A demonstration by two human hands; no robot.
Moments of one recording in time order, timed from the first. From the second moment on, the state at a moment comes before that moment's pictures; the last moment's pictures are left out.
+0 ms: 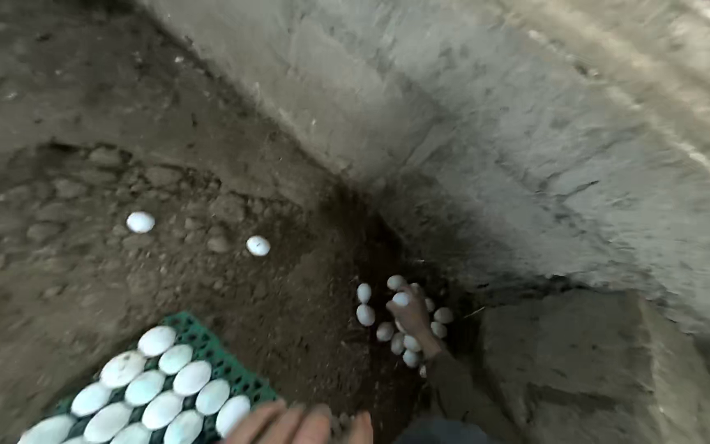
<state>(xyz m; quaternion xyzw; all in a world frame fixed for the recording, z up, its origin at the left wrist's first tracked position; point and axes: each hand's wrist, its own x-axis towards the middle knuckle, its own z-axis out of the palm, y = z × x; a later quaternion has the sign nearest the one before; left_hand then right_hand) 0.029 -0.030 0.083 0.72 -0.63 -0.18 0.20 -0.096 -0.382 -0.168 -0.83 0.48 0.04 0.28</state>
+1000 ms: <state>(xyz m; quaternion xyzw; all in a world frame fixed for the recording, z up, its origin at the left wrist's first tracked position) -0.034 -0.121 -0.192 0.17 0.15 -0.11 0.97 -0.019 -0.192 -0.124 -0.96 0.01 -0.01 0.27</state>
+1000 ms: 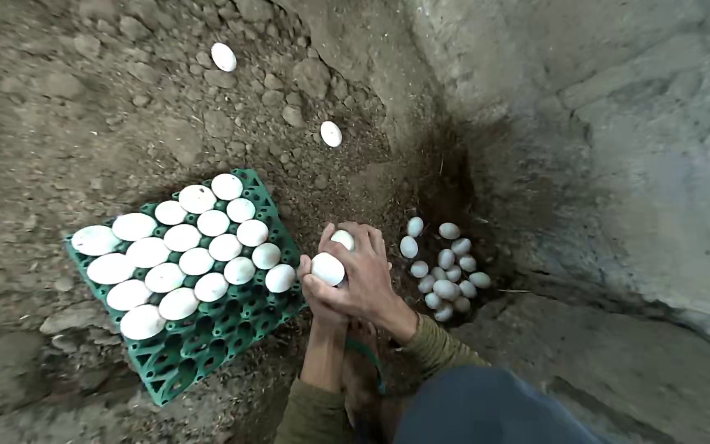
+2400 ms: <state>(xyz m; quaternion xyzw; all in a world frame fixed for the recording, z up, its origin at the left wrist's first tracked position) 0.042 0.071 -0.083 -0.67 0.39 0.61 0.16 -0.028 -0.358 -0.212 -0.86 0.37 0.26 0.24</state>
